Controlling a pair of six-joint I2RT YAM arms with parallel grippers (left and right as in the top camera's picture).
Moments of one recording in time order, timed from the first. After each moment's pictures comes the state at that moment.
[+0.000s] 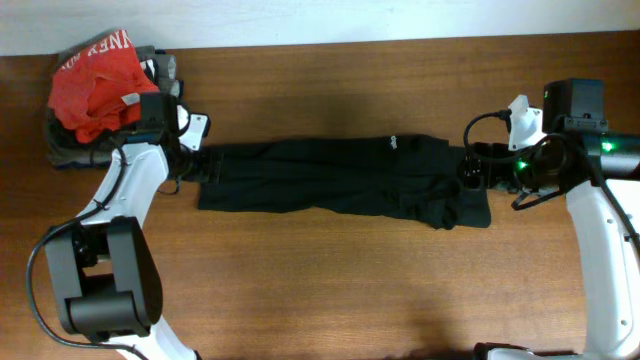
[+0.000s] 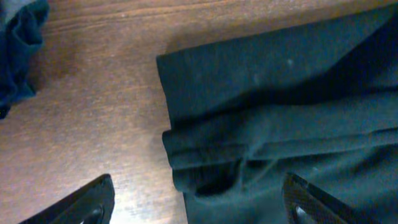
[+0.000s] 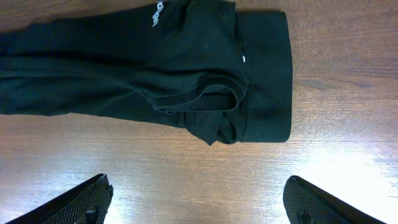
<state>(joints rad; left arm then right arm) 0.06 1.90 1.32 -0.65 0.11 0.22 -0.13 1.41 1.47 -1.26 -0.24 0.02</state>
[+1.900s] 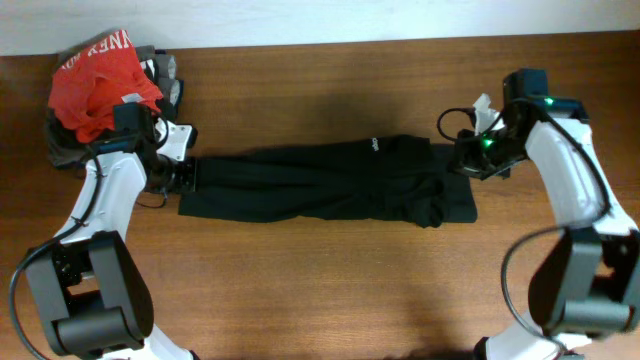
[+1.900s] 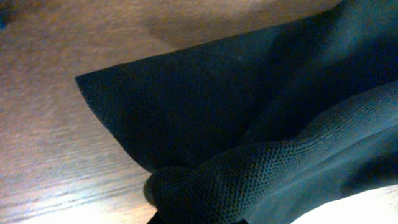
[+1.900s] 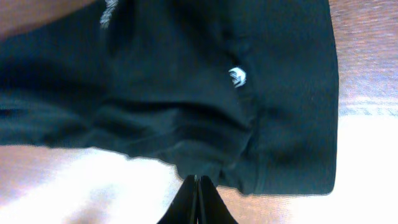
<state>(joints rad) 0.16 1.83 1.29 -0.79 0.26 0.24 -0.13 1.82 1.47 -1.09 -0.40 0.06</state>
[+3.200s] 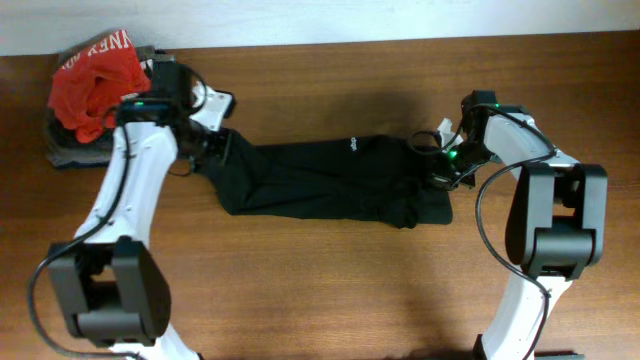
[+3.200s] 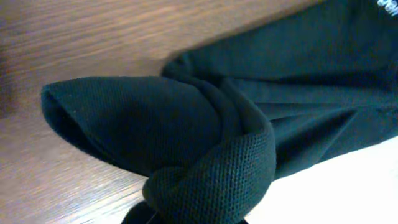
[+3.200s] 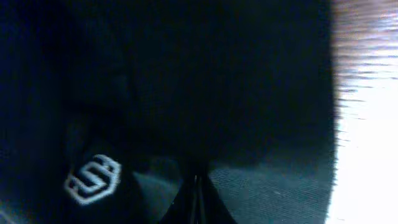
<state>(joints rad) -0.05 1.86 1.57 -0.97 0.24 0.24 -0.07 2.12 1.47 -0.97 -0.43 0.05</state>
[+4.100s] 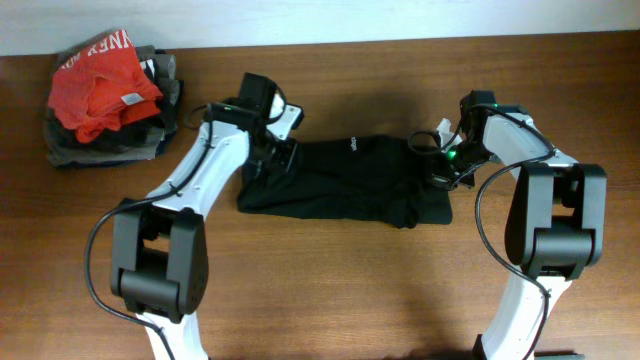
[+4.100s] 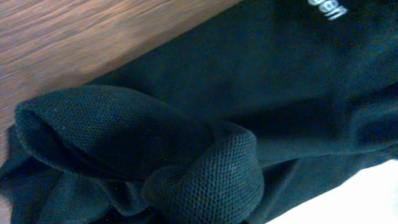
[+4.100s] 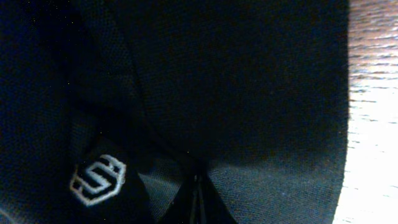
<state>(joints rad) -0.30 2.02 1.57 -0.80 0.25 0.09 -0.07 2.12 1.47 -0.97 -0.43 0.05</state>
